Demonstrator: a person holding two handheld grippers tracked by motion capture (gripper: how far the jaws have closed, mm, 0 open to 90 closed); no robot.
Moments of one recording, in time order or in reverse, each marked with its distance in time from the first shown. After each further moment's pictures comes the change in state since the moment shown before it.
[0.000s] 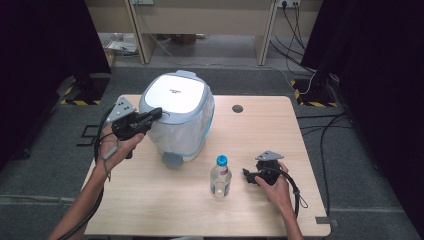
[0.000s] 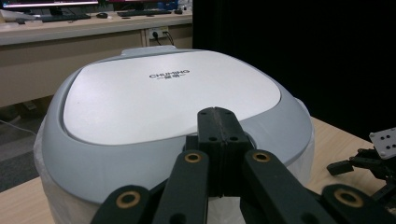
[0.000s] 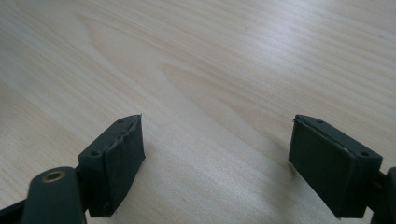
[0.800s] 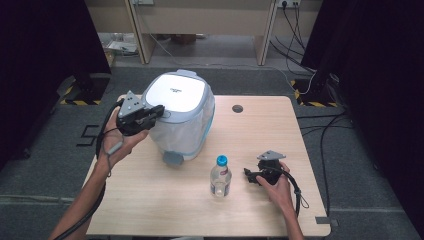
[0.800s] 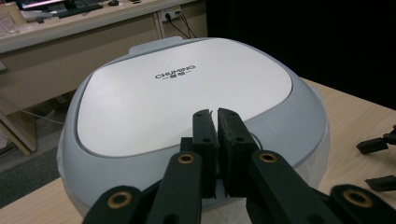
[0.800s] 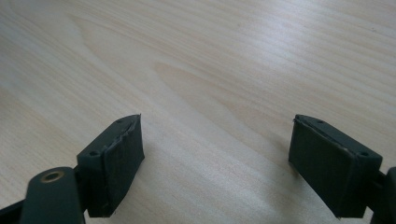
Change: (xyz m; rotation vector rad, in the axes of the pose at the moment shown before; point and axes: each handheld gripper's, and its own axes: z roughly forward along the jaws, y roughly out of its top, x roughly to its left) left arm -0.009 0.020 0.009 0.107 0.071 0.098; right arm -0.005 -0.002 -0.001 -0.001 0.003 0.014
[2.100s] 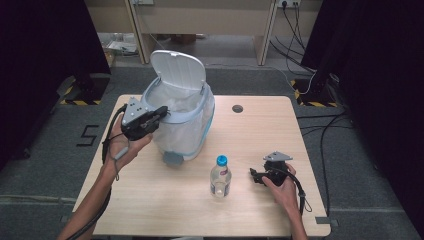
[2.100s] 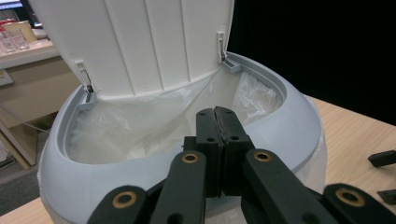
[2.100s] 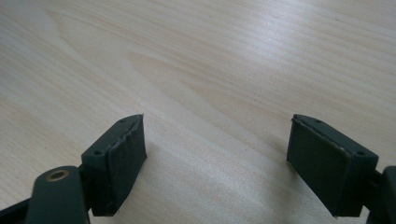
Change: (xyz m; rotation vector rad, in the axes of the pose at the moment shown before) left arm -0.011 -0.013 0.004 -0.088 0.011 -0.021; right arm -0.012 -0.009 -0.009 -0.010 -0.033 0.024
